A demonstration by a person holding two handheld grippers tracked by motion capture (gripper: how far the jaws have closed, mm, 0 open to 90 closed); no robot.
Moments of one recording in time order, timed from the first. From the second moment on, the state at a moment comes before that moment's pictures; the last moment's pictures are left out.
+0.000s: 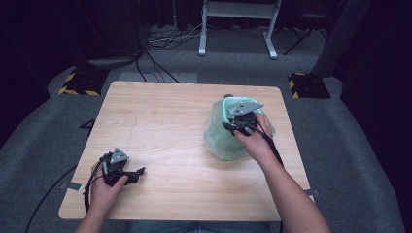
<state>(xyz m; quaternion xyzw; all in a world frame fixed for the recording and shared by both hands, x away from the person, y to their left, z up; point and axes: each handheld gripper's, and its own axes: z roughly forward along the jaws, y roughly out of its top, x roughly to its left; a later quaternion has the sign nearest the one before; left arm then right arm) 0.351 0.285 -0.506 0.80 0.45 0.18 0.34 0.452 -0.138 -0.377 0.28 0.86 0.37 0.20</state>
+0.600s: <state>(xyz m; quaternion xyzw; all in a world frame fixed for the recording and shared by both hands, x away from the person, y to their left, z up) 0.352 0.284 -0.506 0.80 0.45 0.18 0.34 0.392 -0.084 -0.374 0.21 0.87 0.41 0.16</state>
